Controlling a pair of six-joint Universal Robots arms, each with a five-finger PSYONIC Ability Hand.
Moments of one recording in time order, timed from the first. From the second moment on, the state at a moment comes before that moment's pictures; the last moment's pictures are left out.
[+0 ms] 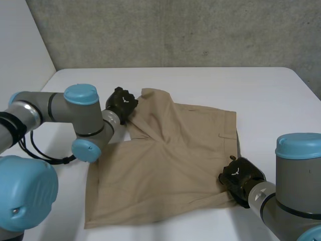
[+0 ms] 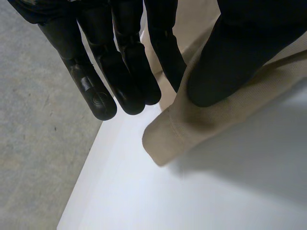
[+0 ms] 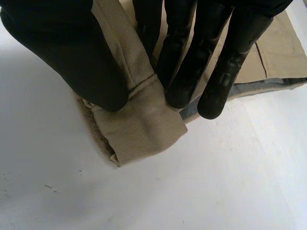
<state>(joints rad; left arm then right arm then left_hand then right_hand) 4.28 -2.62 -0.77 3.19 -1.48 3.97 2.01 -1.20 1.85 0.03 1.55 2.34 1.15 1.20 1.19 1.19 0.96 0.98 1.18 1.20 1.19 0.97</state>
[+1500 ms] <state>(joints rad) 4.37 -2.55 -0.84 3.04 -1.50 3.91 2.01 -1.19 1.86 0.02 1.56 2.34 1.13 1.20 1.19 1.19 0.97 0.98 1.18 1.20 1.19 0.97</state>
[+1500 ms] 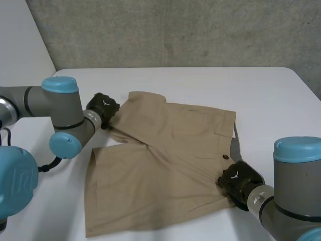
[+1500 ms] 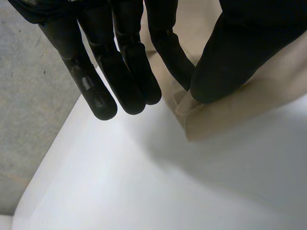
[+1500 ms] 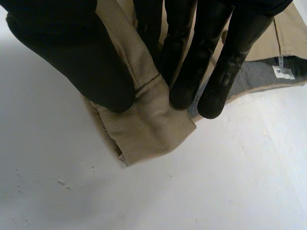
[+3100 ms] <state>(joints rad) 4.25 -1.74 -1.96 3.11 -1.55 3.38 2.01 -1.19 1.61 0.01 1.56 2.76 1.16 1.19 1.18 1.18 0.96 0.98 1.18 1.20 1.19 0.97</state>
